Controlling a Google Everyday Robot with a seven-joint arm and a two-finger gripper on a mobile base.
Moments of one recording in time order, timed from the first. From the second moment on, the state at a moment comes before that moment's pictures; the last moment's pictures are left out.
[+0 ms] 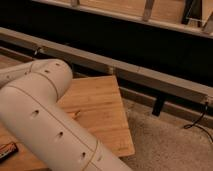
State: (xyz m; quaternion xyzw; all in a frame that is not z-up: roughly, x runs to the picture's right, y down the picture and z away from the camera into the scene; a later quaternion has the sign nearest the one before) arm -0.492 0.047 0.821 -0.19 0.09 0.38 0.90
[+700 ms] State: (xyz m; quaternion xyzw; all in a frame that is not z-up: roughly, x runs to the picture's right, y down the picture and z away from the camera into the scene) arm -0.483 0.034 0.886 -0.20 0.15 0.40 0.88
